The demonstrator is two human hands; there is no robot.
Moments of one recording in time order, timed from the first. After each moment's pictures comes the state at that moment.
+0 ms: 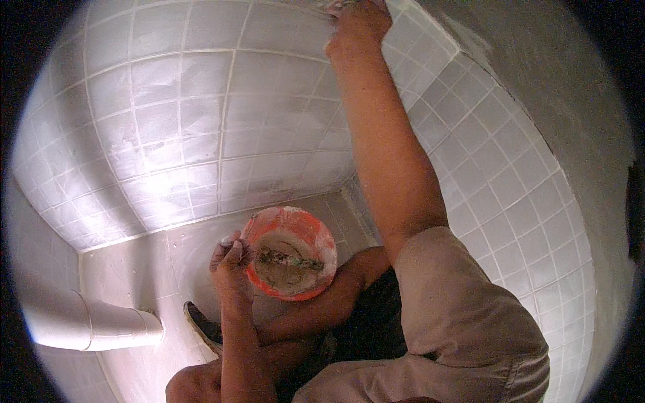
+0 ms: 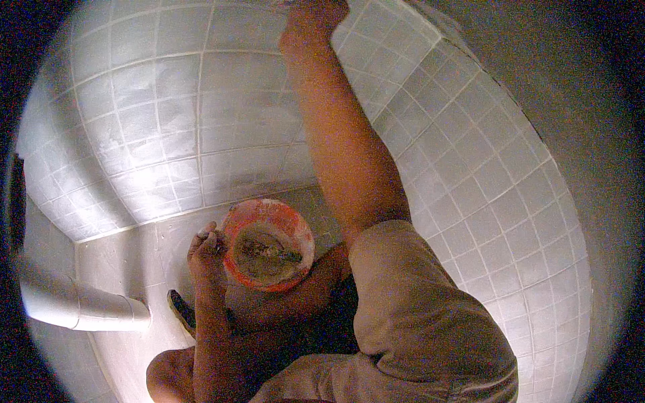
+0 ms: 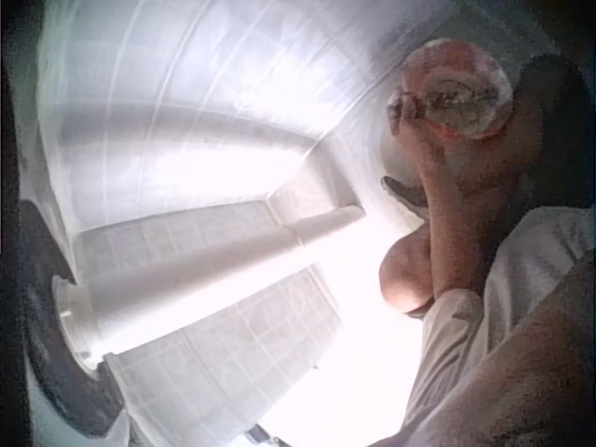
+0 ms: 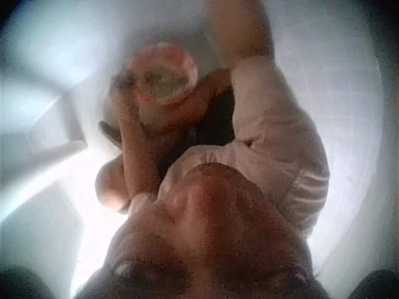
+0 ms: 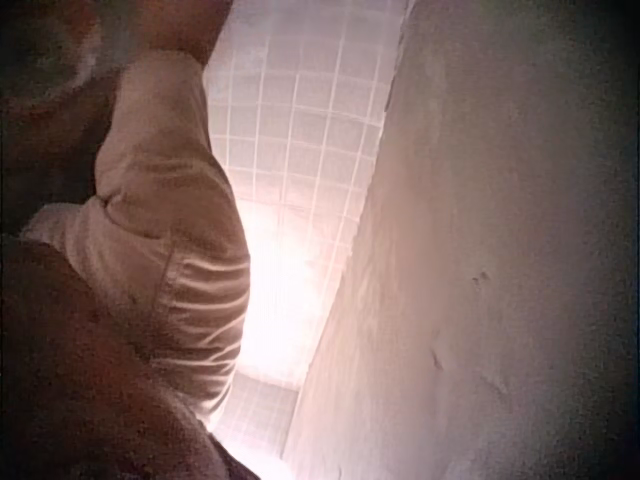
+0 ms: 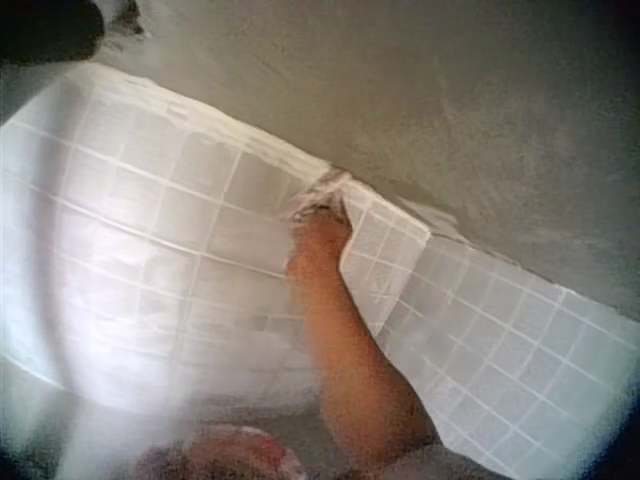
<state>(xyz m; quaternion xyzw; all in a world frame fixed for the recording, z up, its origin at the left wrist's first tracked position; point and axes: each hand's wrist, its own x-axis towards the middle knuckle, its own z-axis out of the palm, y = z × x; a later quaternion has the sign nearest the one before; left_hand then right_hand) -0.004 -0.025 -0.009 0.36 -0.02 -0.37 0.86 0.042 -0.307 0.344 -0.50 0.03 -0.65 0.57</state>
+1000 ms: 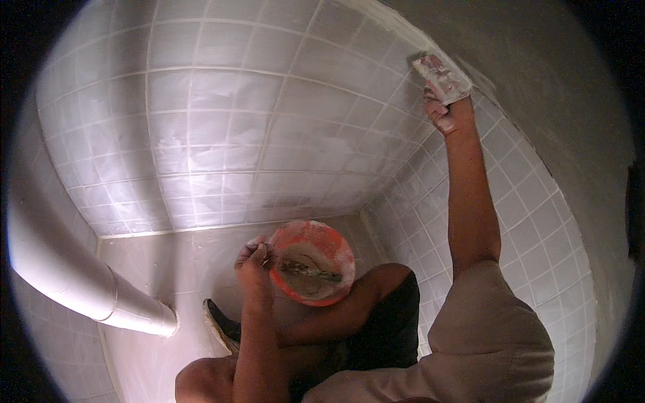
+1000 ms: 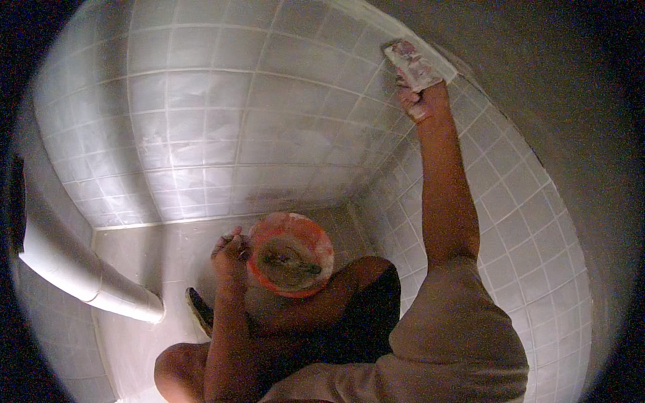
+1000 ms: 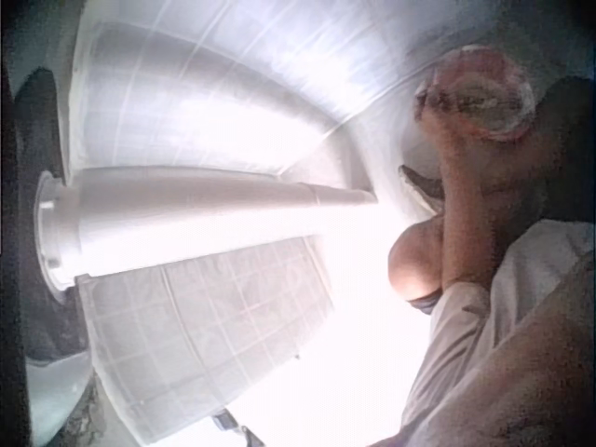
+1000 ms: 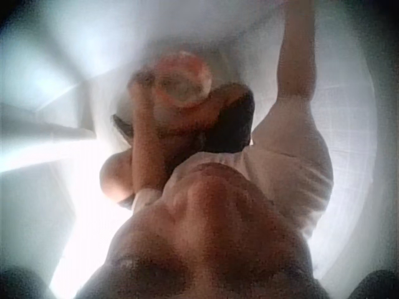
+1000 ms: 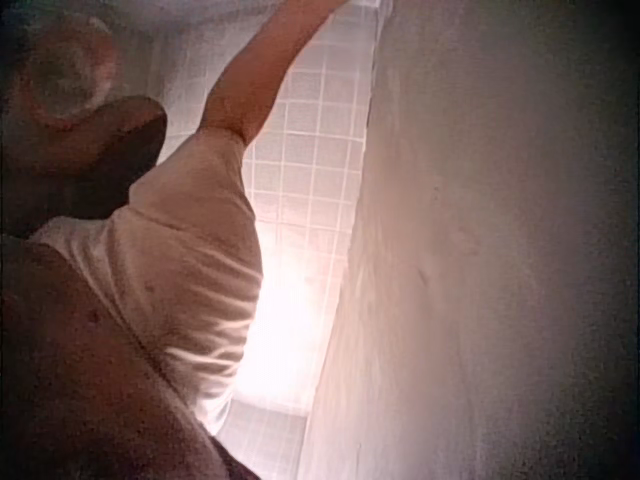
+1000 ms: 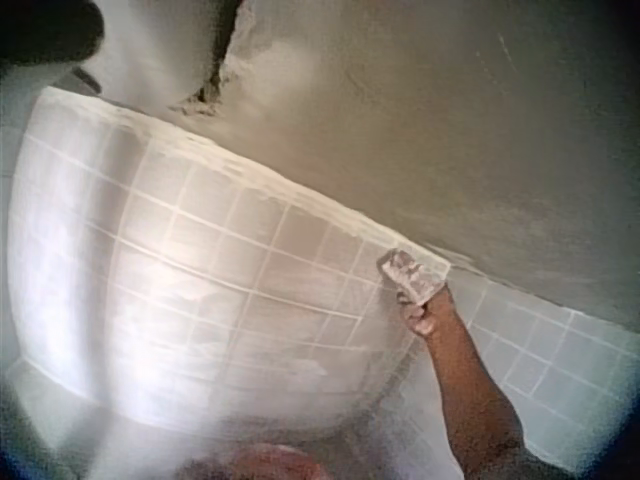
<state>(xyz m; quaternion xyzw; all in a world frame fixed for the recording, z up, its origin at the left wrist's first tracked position) 0.005 -0.023 -0.023 0.34 -0.01 -0.36 0.87 -0.129 -0.337 0.369 -0.58 0.05 -0.38 0.72</state>
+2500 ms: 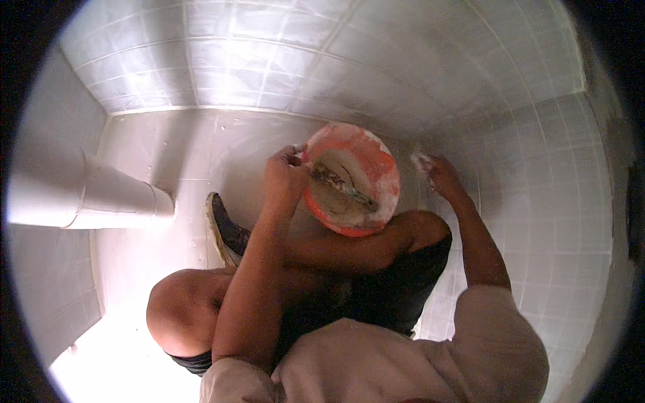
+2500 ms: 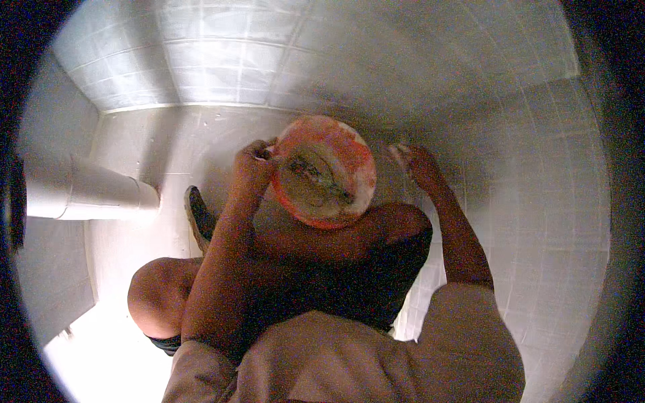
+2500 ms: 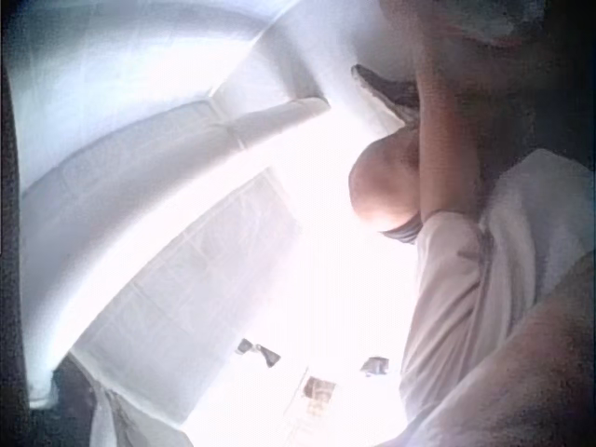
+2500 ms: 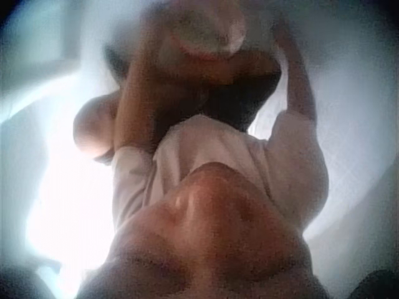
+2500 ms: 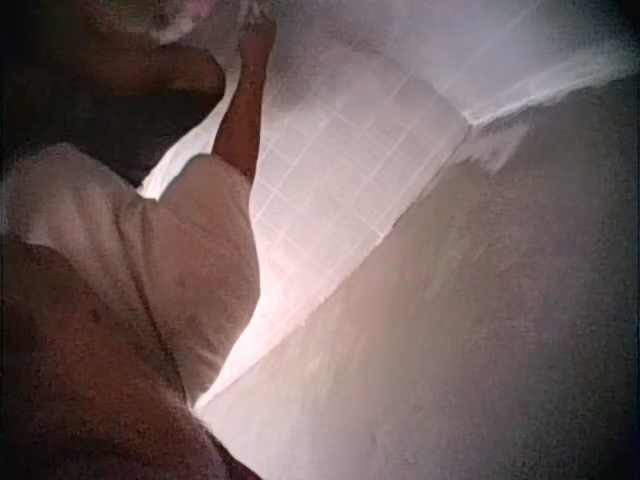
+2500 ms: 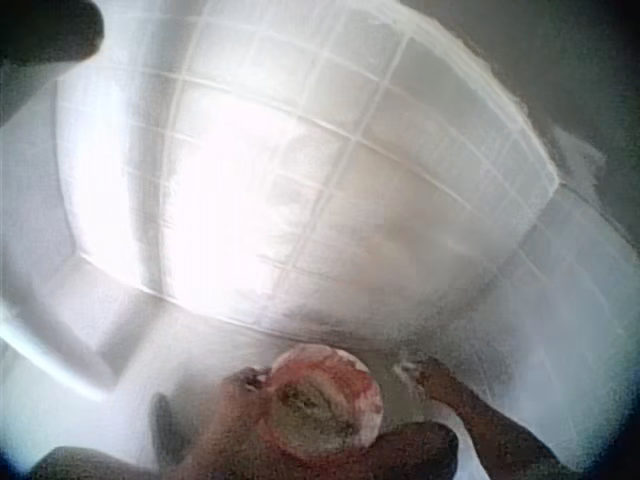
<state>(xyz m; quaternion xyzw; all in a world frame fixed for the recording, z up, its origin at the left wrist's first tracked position) 0.005 -0.055 -0.016 0.71 -0.14 -0.30 0.62 -0.247 -0.368 0.074 -0.95 0.30 0.01 0.09</state>
